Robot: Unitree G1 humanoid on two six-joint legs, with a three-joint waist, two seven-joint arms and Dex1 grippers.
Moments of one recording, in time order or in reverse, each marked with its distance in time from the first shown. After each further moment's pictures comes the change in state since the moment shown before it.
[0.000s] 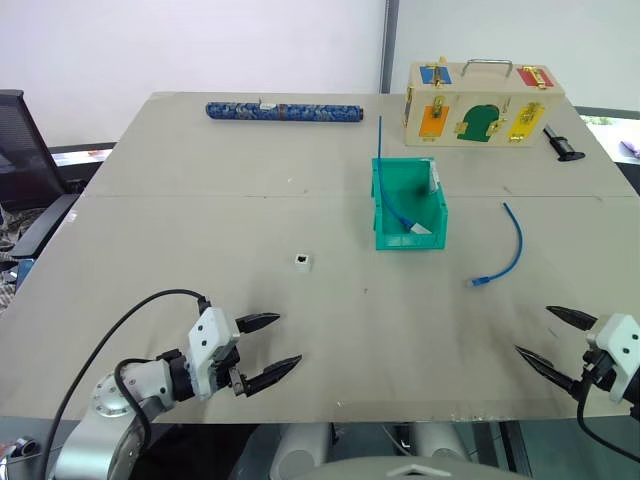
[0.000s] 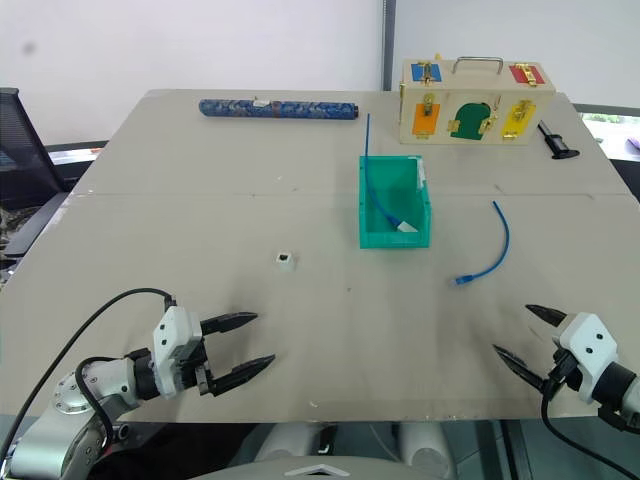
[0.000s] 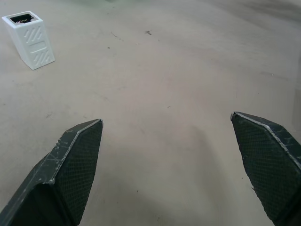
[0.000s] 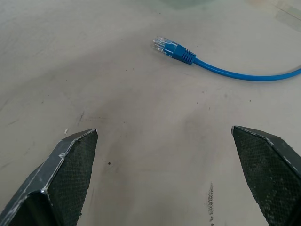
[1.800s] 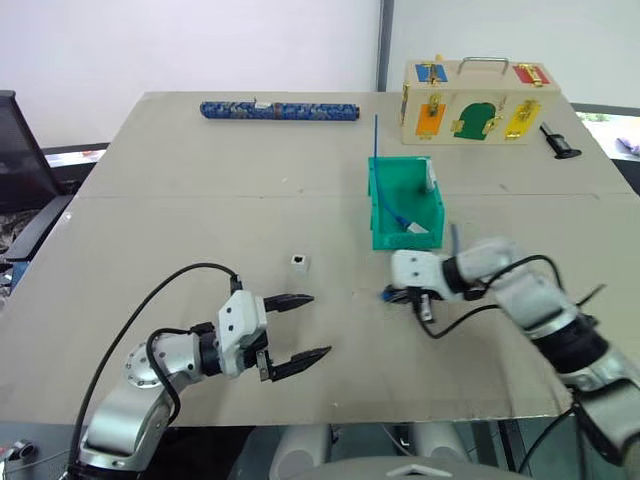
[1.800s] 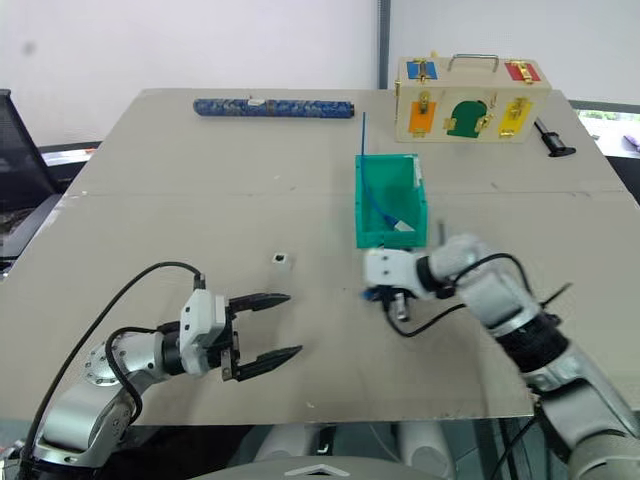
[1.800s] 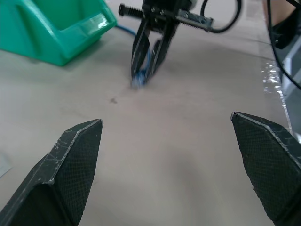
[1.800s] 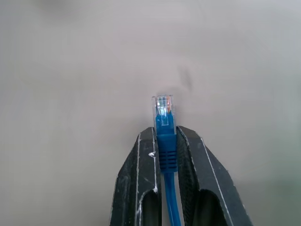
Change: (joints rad) left arm -0.168 -0.013 -0.107 -0.049 0.008 -0.005 -0.024; right arm -1.085 0.157 0.942 0.161 -0.472 0.412 0.257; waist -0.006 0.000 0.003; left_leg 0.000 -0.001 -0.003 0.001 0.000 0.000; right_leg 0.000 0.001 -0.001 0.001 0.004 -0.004
